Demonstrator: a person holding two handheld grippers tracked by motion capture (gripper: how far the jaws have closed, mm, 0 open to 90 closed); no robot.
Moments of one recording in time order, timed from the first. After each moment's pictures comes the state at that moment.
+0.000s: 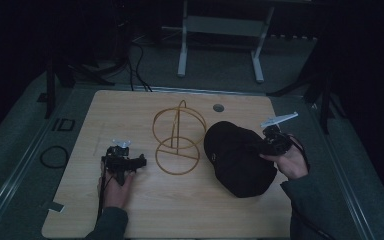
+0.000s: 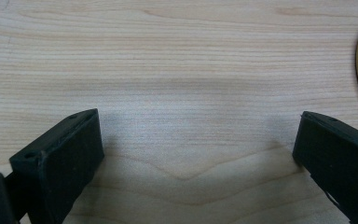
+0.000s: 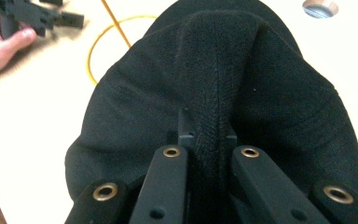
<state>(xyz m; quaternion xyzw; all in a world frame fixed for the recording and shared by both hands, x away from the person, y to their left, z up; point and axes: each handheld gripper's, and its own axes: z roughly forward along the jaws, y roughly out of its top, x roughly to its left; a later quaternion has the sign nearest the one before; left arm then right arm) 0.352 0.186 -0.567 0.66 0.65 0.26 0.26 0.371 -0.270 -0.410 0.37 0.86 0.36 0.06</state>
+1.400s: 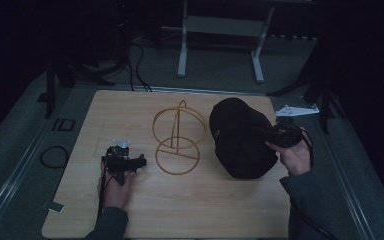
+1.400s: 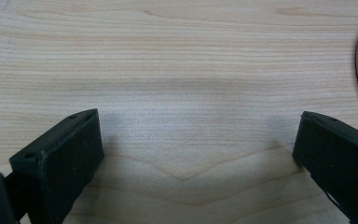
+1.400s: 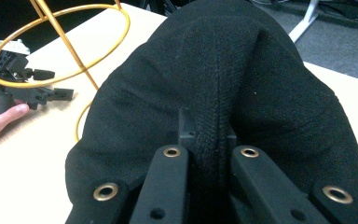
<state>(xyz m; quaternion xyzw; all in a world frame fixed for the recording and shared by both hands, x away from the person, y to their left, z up) 0.352 0.187 -0.567 0.66 0.65 0.26 0.26 0.365 -0.280 -0.375 0.39 0.80 0.44 0.15</state>
